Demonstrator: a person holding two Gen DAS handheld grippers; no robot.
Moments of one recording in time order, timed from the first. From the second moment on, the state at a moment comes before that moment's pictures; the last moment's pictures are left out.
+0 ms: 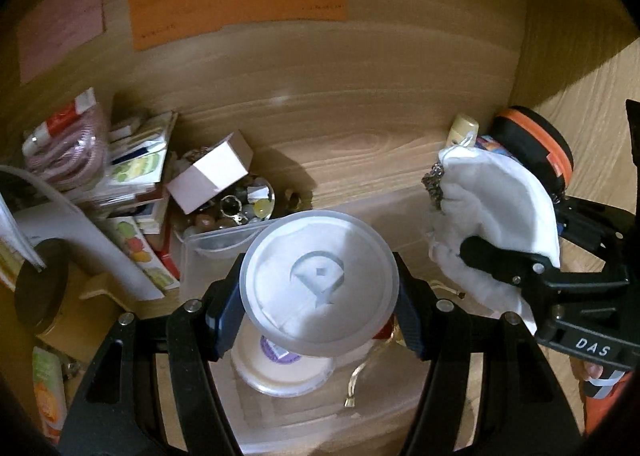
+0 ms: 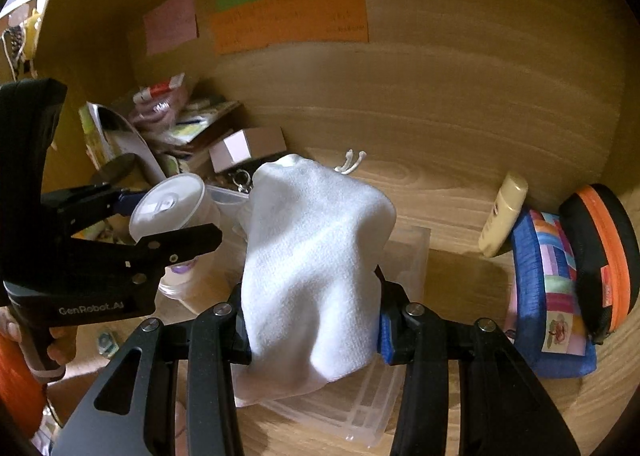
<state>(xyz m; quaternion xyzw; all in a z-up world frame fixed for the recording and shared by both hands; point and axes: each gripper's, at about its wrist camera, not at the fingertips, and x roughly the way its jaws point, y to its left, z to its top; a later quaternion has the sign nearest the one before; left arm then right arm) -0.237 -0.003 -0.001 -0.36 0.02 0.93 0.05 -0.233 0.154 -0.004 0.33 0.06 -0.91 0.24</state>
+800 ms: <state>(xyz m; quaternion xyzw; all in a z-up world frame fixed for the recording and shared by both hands) -0.281 0.015 -0.038 -0.41 0.05 0.91 0.06 -0.262 0.145 -0.041 0.37 0.08 -0.90 0.22</state>
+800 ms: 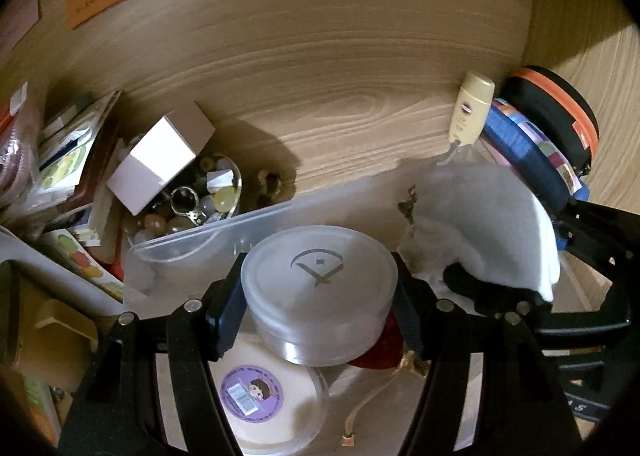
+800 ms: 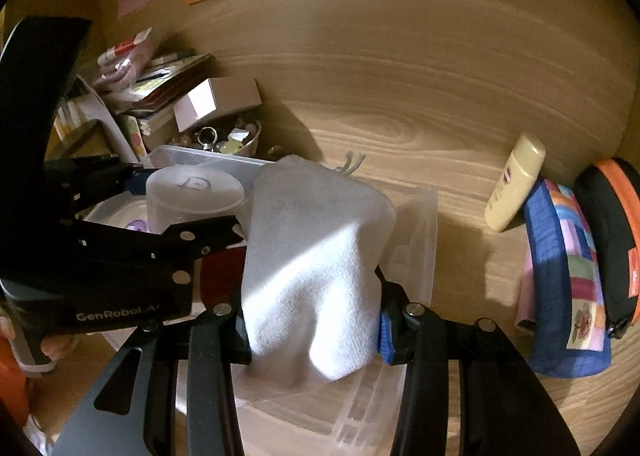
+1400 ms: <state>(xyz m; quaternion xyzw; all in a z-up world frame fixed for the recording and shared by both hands) -0.285 0.016 -0.047 -0.43 0.06 0.90 0.05 -0.255 0.130 -0.050 0.37 0.13 -0.90 0.21</state>
